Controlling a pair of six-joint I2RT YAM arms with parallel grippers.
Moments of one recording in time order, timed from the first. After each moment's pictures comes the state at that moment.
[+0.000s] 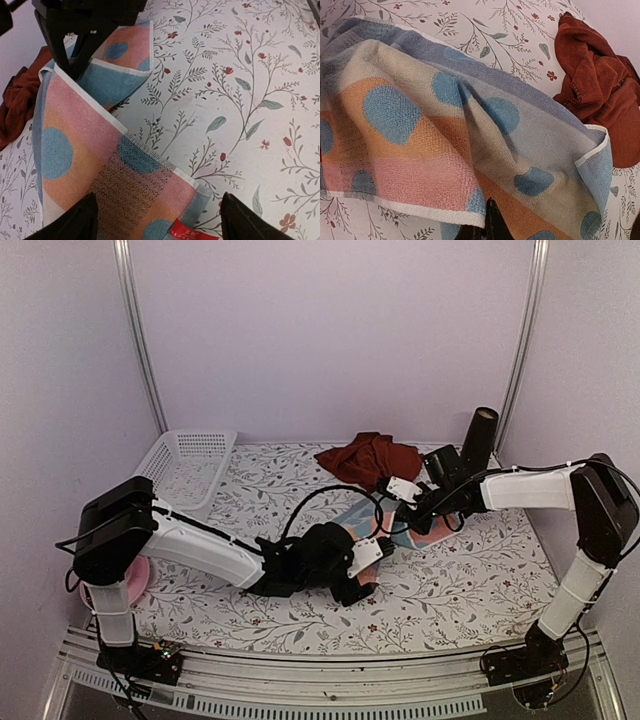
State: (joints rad) left arm -1.19 1.93 1.08 0.24 -0.21 0.21; right arm 0.54 1.70 1.02 -0.17 -0.22 -0.60
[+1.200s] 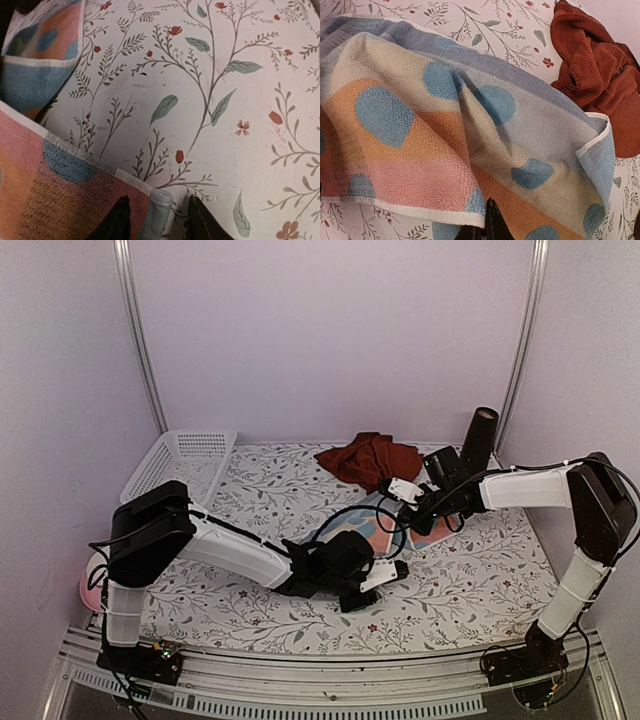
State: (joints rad) left arm -1.19 2.11 1.25 0.09 -0.06 0.31; right arm 0.52 1.72 1.02 -0.17 -0.19 -0.58
